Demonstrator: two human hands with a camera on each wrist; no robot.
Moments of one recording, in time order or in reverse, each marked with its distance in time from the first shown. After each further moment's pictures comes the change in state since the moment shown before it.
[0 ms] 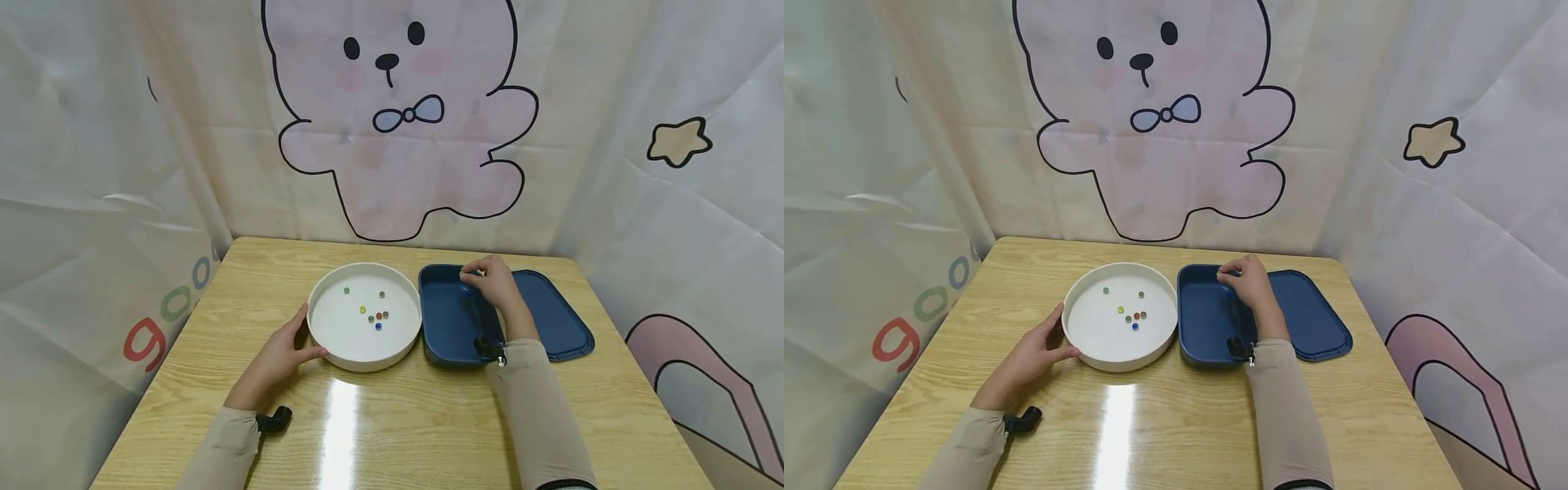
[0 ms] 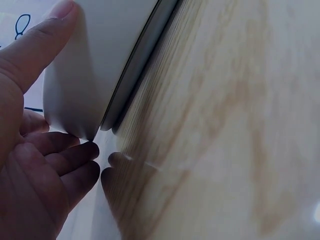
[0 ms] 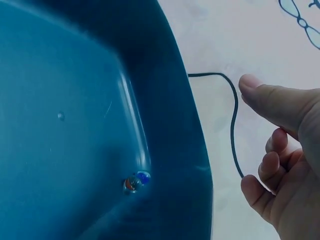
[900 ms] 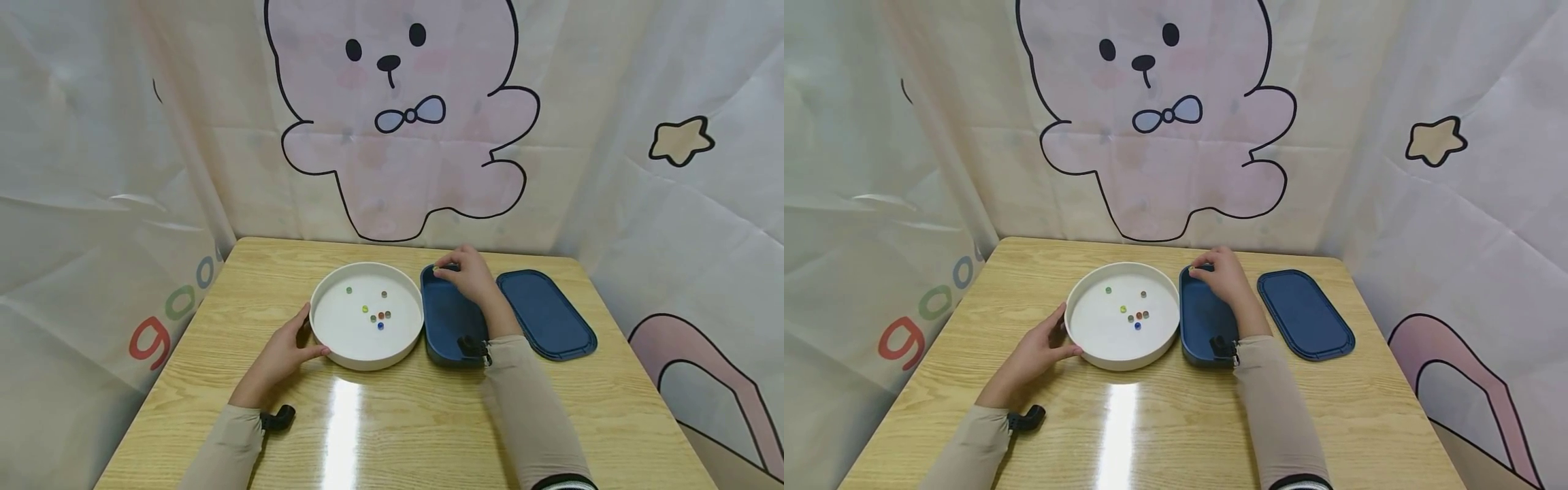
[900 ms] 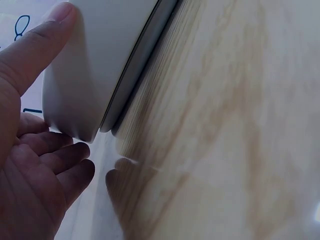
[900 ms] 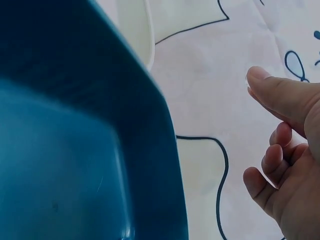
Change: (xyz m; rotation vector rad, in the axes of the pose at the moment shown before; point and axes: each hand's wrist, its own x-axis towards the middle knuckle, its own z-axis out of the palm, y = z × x) left_hand 0.000 0.002 -0.001 -0.022 0.022 -0.023; right_hand 0.008 -0.055 0.019 0.051 -0.004 -0.135
